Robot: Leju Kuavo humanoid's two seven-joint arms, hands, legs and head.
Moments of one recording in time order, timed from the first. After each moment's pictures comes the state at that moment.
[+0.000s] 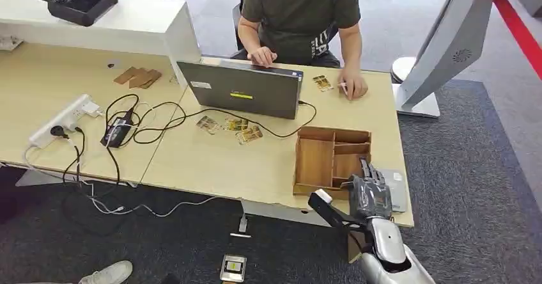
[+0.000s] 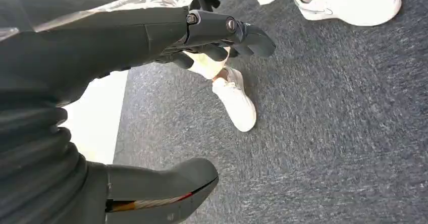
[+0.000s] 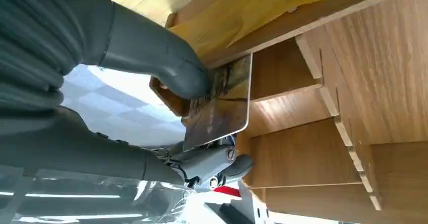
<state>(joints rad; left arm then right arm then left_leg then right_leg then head) -0.18 0.10 -0.91 -0.29 0.34 0.53 0.27 -0.33 -0.19 0.73 -1.13 1.12 -0.19 0.47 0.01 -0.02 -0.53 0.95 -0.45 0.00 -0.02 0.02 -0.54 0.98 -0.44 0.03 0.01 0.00</state>
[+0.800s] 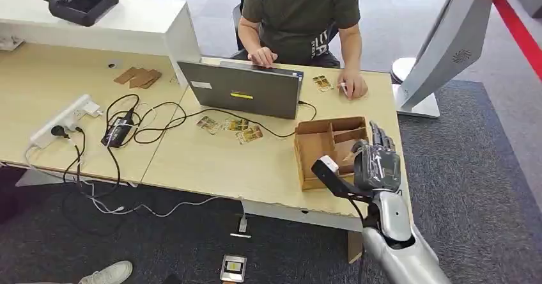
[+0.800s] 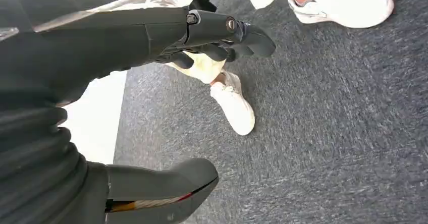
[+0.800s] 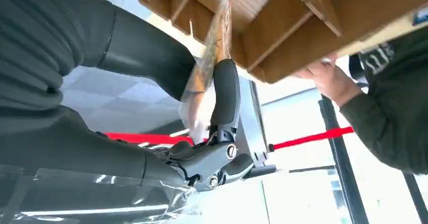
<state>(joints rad) -0.18 0.09 -0.91 -0.29 0.30 0.52 0.28 -0.42 -0.18 0.71 -1.26 1.14 -0.29 0.48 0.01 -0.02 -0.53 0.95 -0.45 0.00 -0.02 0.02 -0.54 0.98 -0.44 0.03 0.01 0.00</state>
